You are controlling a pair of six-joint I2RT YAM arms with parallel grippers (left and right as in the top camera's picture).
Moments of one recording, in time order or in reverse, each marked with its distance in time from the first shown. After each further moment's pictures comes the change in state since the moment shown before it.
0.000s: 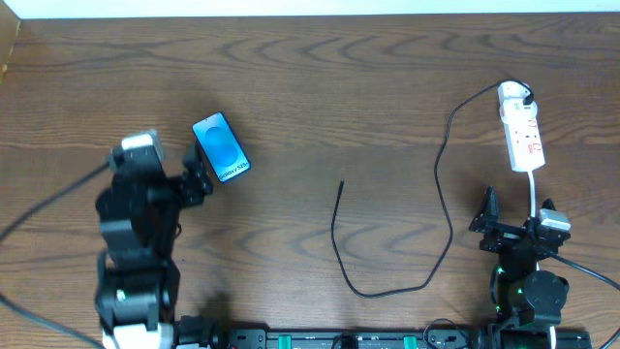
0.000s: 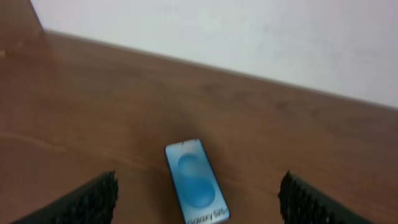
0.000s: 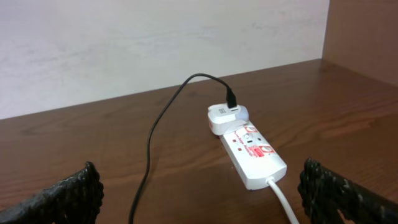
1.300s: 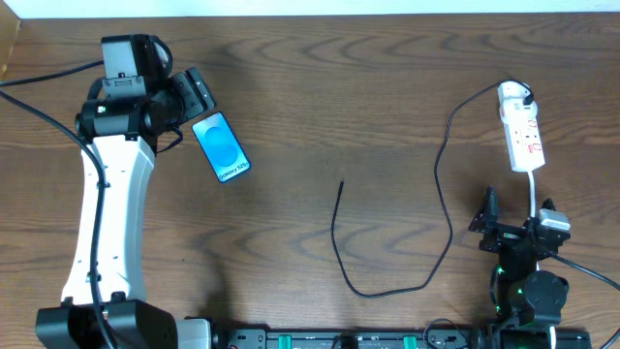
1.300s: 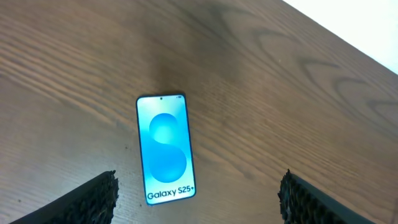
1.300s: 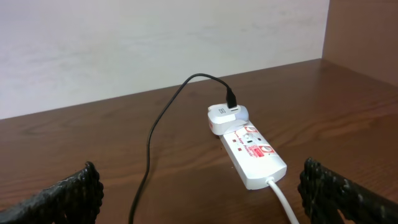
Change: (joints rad) left arm 0.001 0.803 0.736 -0.475 0.079 -0.231; right arm 0.000 0.000 0.000 0.000 0.000 0.000
